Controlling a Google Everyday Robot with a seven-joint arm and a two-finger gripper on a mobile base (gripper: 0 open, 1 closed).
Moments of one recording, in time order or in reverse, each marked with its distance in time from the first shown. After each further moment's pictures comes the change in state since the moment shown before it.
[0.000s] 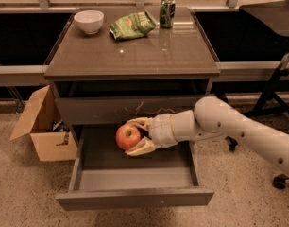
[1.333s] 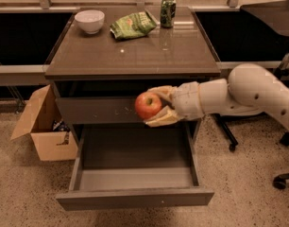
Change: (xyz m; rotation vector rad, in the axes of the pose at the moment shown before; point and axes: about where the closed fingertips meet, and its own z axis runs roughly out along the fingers) arm -0.053 -0.055 -0.098 0.126 0.022 -0.001
